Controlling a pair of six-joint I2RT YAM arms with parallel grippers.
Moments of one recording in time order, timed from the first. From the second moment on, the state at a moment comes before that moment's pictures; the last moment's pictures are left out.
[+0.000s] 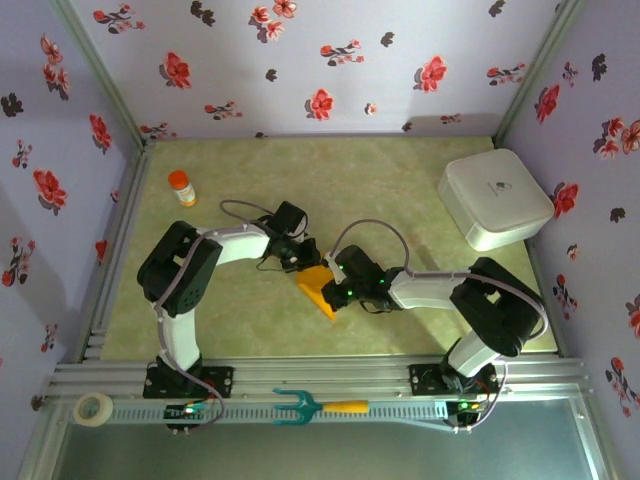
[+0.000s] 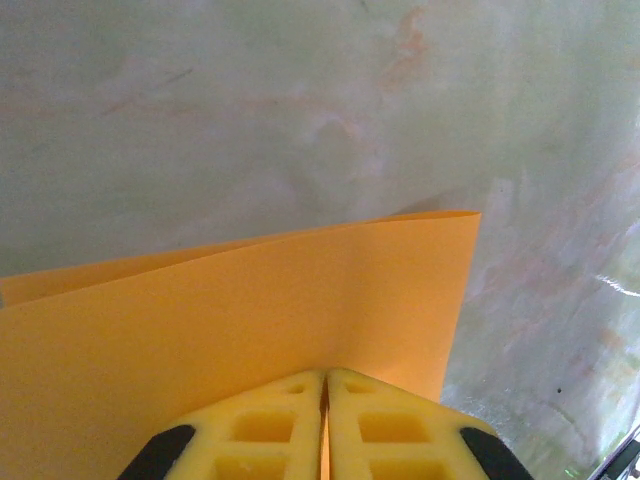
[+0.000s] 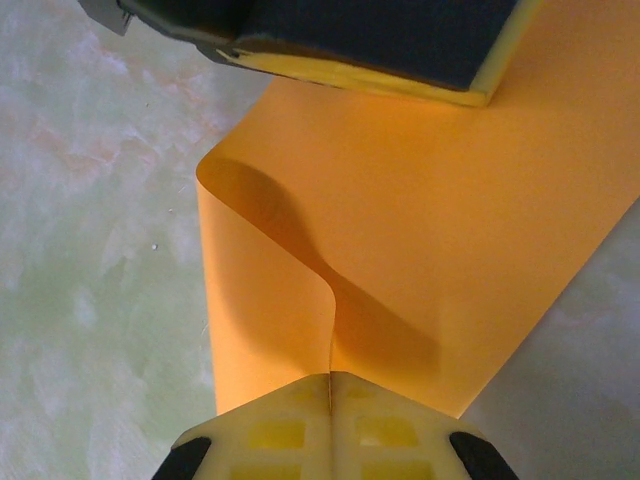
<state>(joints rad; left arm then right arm) -0.66 1.90 1.07 -0.26 0.42 -0.77 0.87 1.57 0.63 0.04 -0.21 0.38</state>
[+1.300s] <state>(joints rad) -0.66 1.90 1.07 -0.25 0.42 -0.77 0.87 1.60 0.66 0.00 -0.18 0.38</state>
